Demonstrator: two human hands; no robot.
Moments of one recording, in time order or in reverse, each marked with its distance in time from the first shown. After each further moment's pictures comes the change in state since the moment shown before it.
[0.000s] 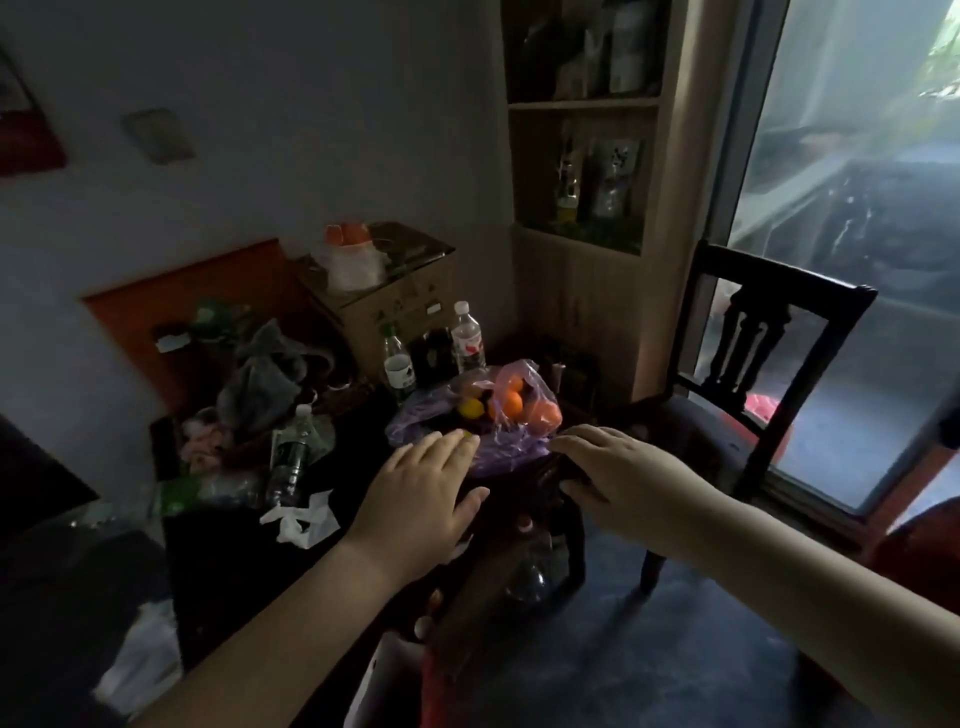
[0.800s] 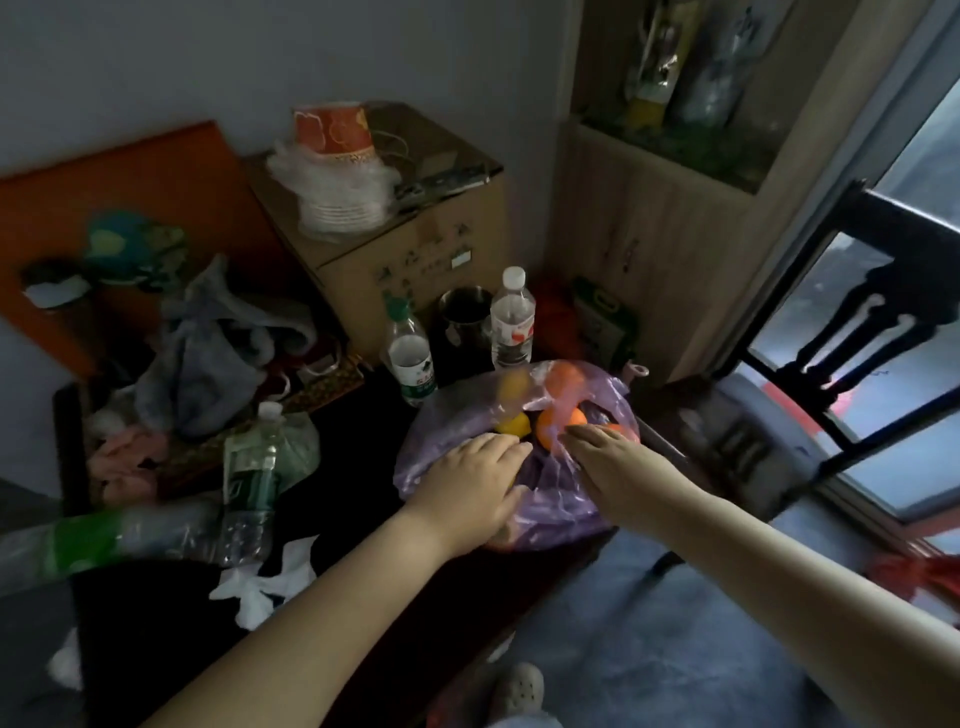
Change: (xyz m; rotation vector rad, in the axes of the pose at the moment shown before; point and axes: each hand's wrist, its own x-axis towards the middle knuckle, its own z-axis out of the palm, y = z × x) left_hand 0.213 -0.155 0.150 -0.271 -0.194 0.142; right_hand 0.275 0.107 0.162 0.009 -0.308 0.034
